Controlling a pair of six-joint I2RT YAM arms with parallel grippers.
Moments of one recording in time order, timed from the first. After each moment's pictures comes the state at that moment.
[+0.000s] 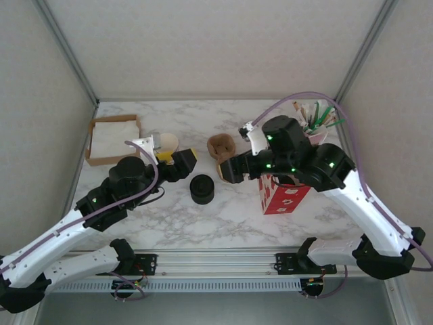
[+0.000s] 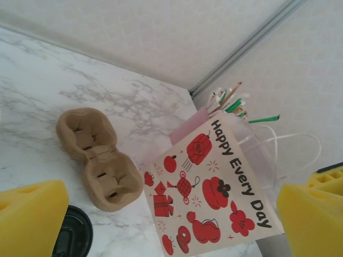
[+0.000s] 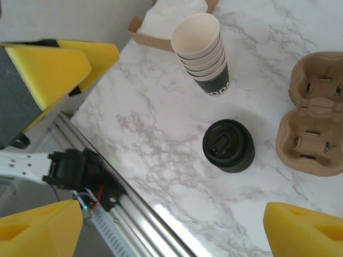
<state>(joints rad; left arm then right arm) -0.84 0.81 0.97 -0.37 -0.27 -0.77 0.92 1.24 1.67 -1.11 -0.15 0.38</state>
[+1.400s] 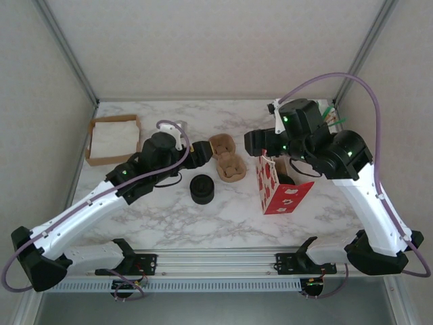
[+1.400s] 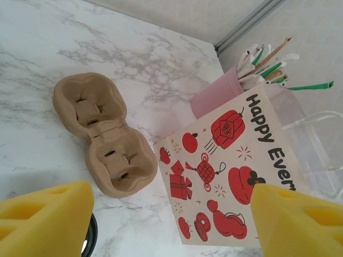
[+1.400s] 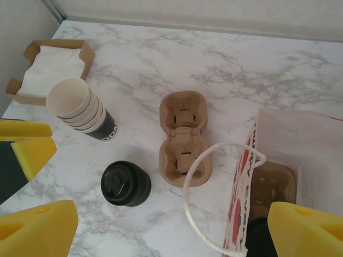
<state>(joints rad) -0.75 1.14 1.13 -0.42 -0.09 -0.75 0.74 1.30 1.90 -1.30 0.18 0.38</state>
